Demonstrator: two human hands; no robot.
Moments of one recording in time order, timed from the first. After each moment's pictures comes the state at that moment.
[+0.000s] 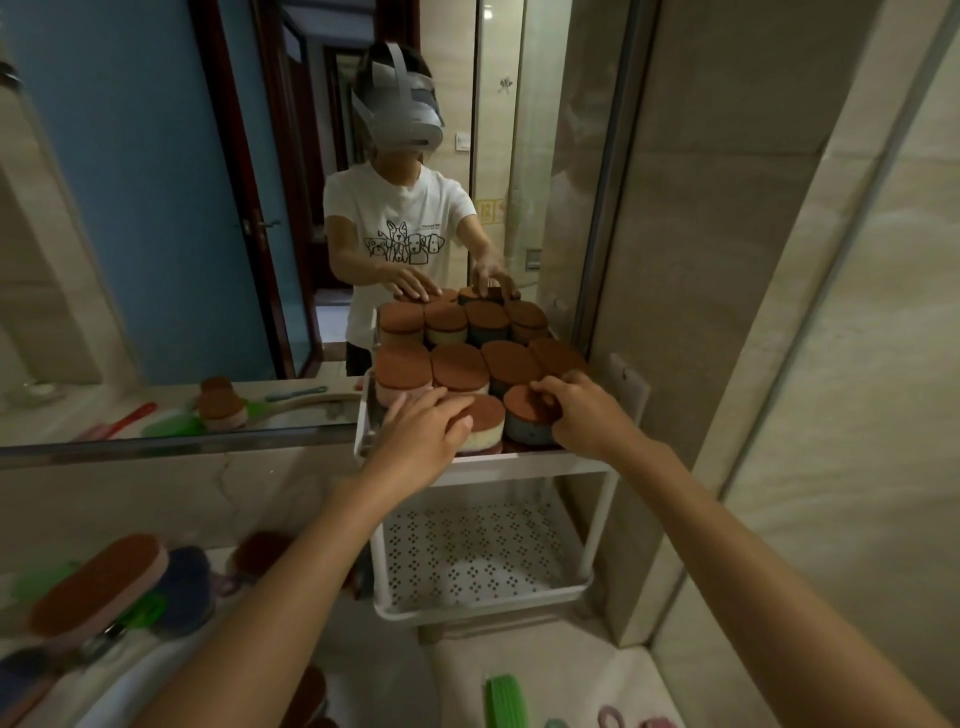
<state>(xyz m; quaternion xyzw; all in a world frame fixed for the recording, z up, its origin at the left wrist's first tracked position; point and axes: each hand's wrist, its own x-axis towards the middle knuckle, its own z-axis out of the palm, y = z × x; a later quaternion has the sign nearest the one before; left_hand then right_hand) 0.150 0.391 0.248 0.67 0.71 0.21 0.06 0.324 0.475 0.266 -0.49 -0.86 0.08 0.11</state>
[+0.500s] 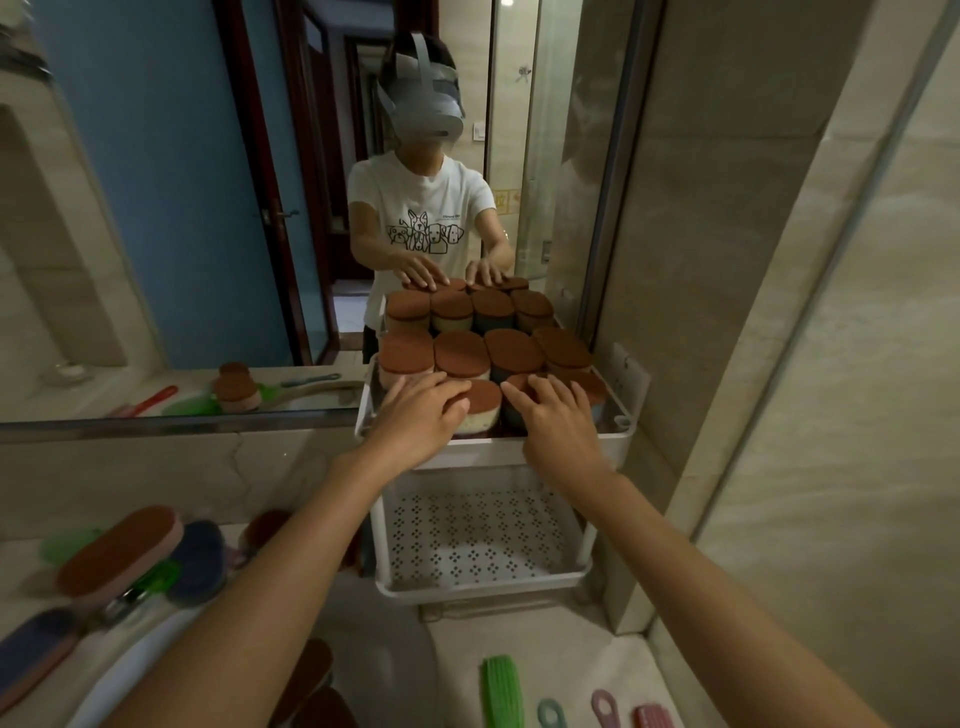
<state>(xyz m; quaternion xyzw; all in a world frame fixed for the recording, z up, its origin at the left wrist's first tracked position) 0.151 0.395 0.247 0.66 0.72 0.21 0.06 0.310 0.442 0.236 -0.46 -0.88 -0.04 0.14</state>
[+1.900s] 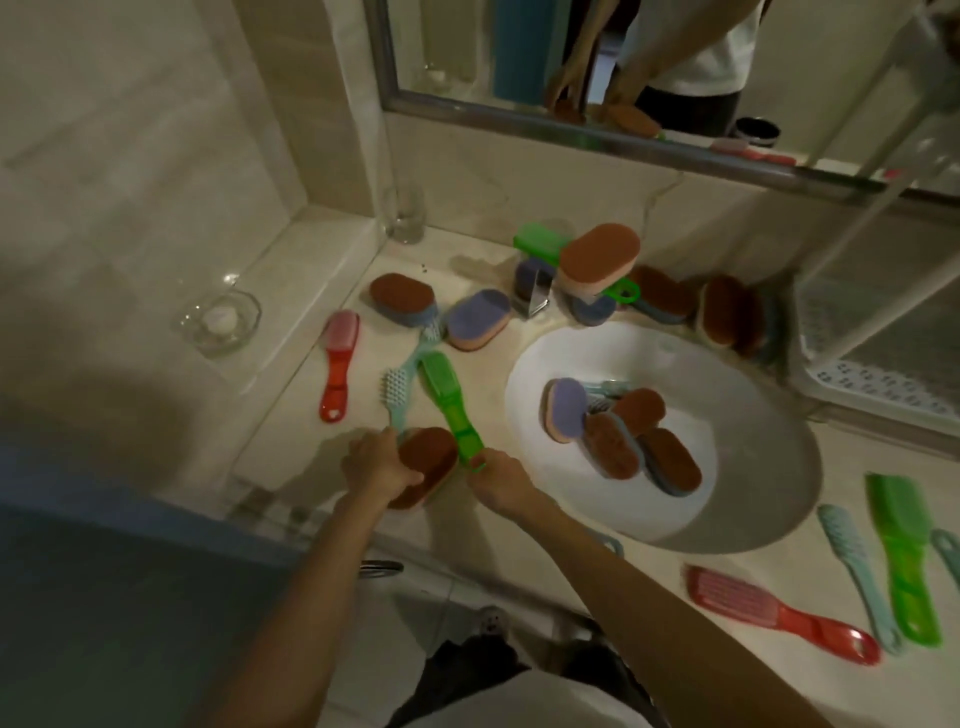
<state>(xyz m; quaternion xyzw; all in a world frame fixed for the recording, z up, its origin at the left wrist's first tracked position) -0.156 -0.056 -0.008 0.19 0.94 0.09 0.28 -0.039 0.044 0.011 -0.35 -0.82 0.43 -0.17</state>
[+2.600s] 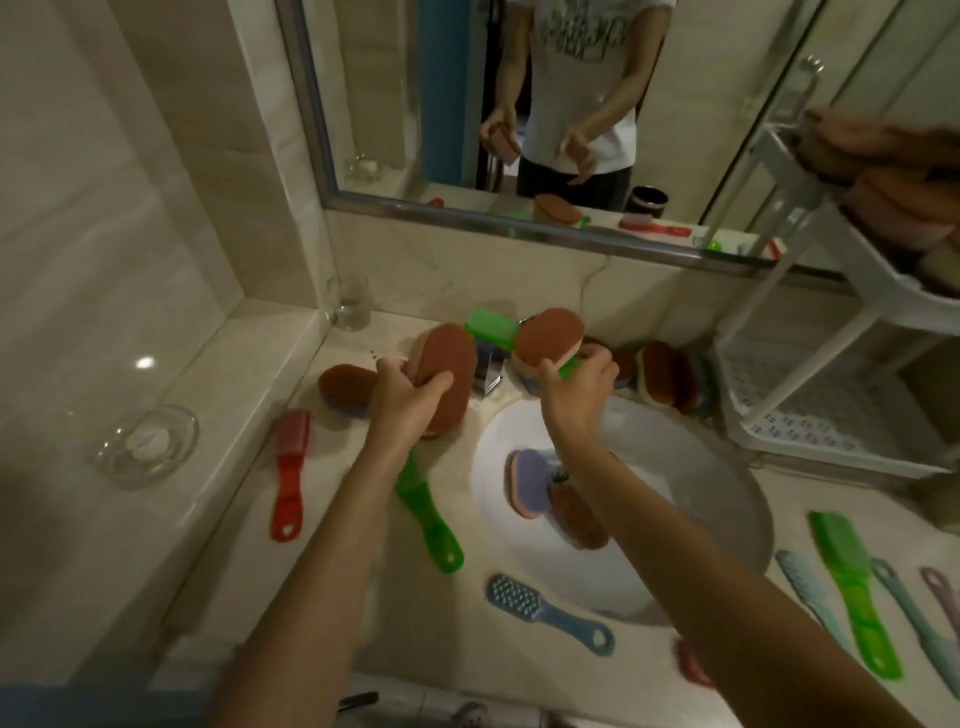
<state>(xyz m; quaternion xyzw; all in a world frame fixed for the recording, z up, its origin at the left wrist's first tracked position) -0.198 0.065 0.113 0.15 0.80 0.51 0.29 -0.088 0.174 0.098 -0.59 -0.63 0.38 0.32</state>
